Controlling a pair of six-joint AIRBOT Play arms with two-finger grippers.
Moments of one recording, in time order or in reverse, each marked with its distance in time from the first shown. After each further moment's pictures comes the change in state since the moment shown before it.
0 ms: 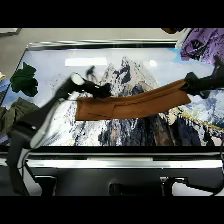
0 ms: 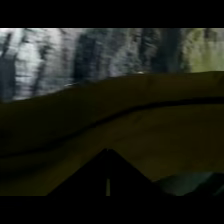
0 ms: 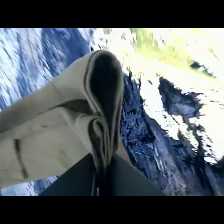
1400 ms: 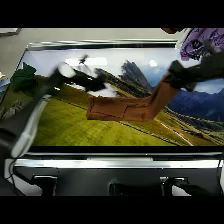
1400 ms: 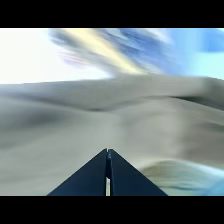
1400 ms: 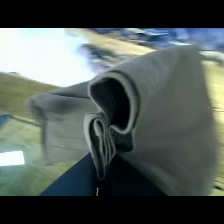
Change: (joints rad) left arm 0.107 0.241 0.002 0.253 -0.197 -0.115; right arm 0.328 0.129 0.027 -0.034 0.050 0.276
